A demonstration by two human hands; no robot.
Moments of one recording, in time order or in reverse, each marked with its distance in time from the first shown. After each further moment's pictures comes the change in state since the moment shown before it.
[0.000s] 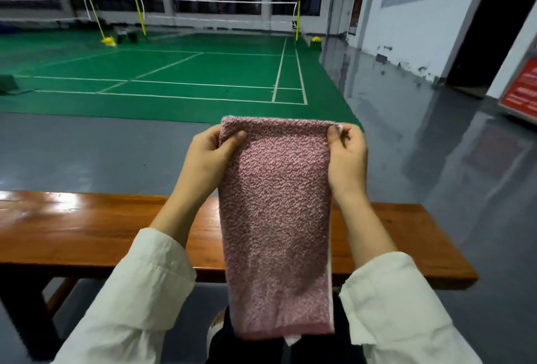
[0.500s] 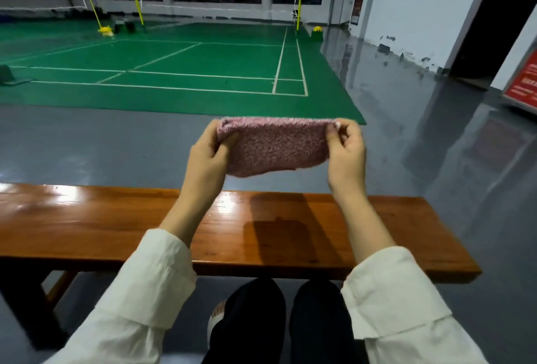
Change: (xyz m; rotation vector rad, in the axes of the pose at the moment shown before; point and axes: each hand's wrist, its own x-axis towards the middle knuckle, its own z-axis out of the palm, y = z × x) left_hand -0.002 -0.023 0.012 -0.006 0.080 0.078; right_hand 0.002 0.013 0.003 0.069 -0.066 -0.015
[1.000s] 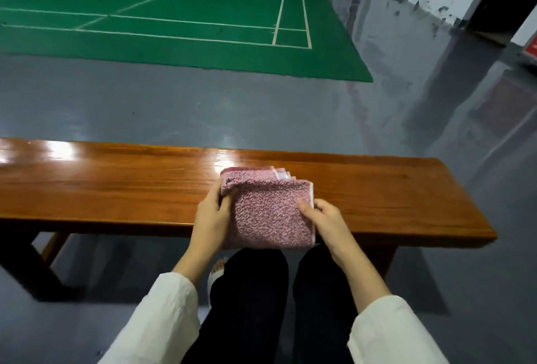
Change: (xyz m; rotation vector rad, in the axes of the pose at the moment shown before) left_hand -0.123 -0.147 0.020 0.173 -0.098 -0.402; right_hand -0.117 0.148 -0.027 -0.057 -0.373 0.713
